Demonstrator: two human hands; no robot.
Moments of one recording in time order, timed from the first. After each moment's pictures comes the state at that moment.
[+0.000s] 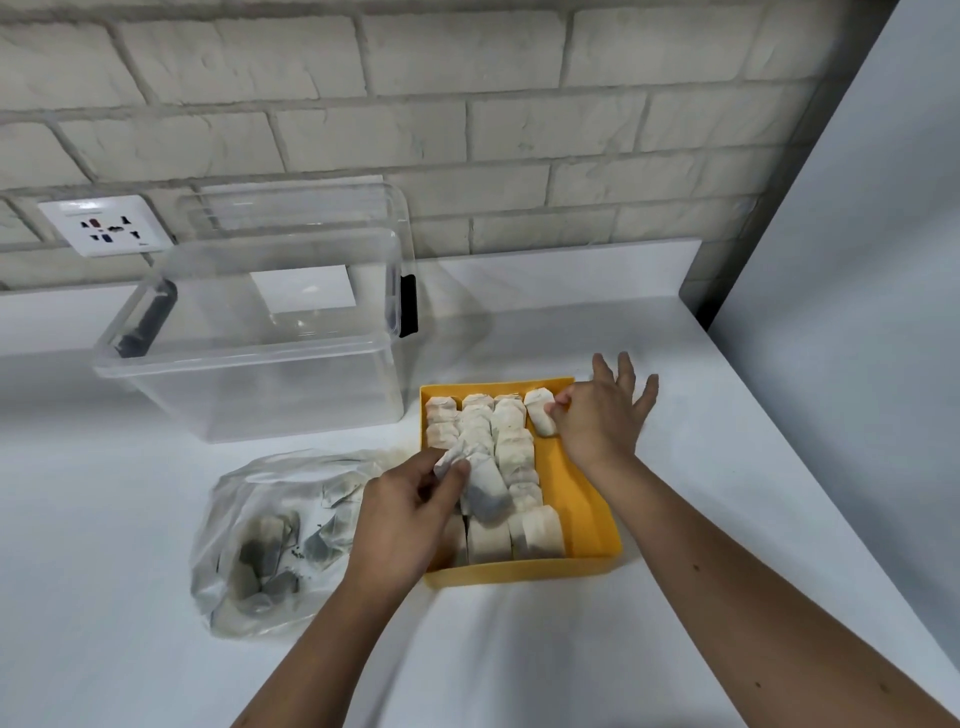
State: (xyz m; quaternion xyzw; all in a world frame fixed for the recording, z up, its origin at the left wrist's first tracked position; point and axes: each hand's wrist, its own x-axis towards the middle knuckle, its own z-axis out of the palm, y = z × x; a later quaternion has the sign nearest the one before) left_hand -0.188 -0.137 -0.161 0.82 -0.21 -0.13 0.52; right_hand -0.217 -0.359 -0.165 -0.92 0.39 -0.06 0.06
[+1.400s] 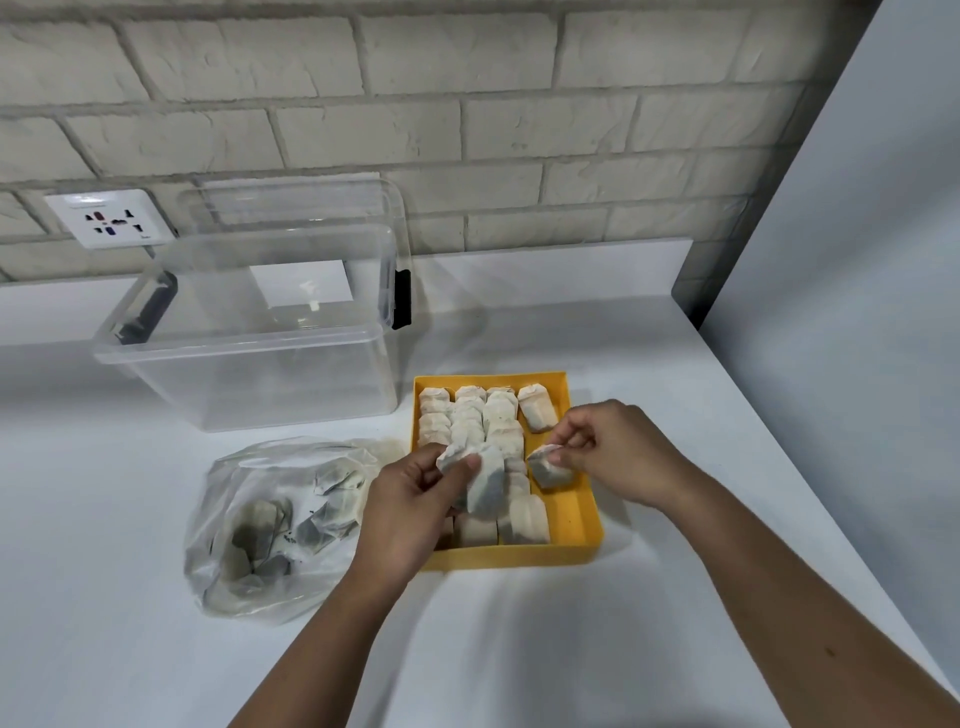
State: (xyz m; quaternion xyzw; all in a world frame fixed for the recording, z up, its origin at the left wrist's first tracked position) left_hand -0.208 -0.147 -0.152 0.74 -0.14 -0.22 0.62; right_hand -0.287 -0.353 -0.116 -0.91 0.21 0.00 0.35
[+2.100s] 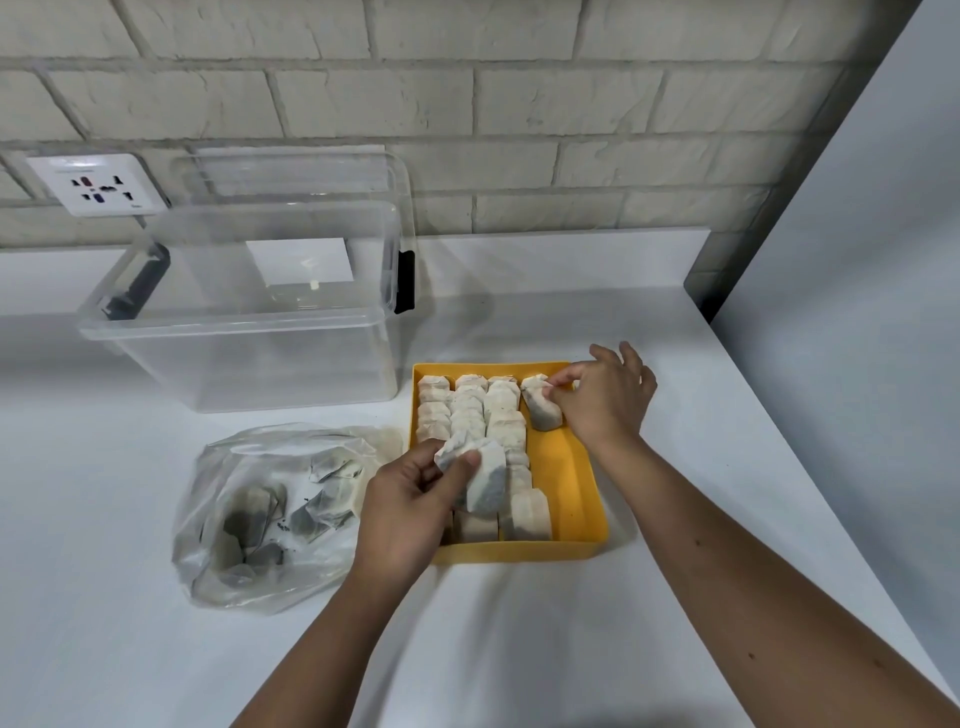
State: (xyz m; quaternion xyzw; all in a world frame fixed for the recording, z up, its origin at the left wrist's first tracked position) left_hand -0.212 -0.149 -0.161 0.73 -0.12 -0.21 0.64; right_hand -0.216 -0.378 -0.174 -0.90 0.38 -0.14 0.15
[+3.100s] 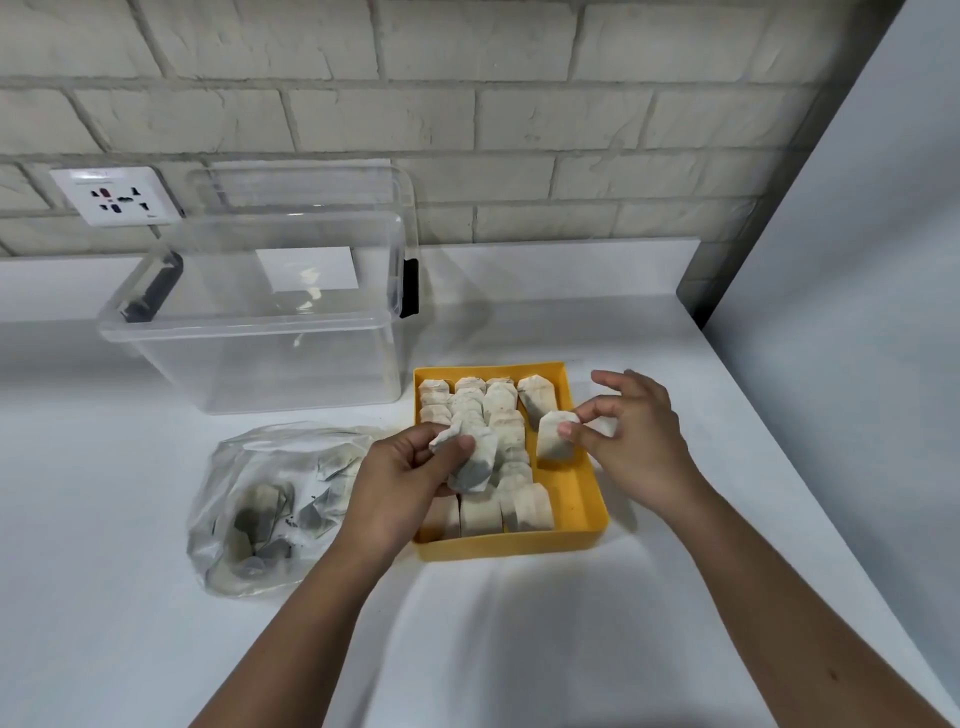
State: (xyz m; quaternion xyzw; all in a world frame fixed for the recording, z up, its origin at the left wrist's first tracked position) left_hand -0.202 -0.142 -0.136 0.69 -0.11 -0.25 0.67; right_hand -0.293 -0.352 -0.129 -0.91 0.28 -0.12 0.29
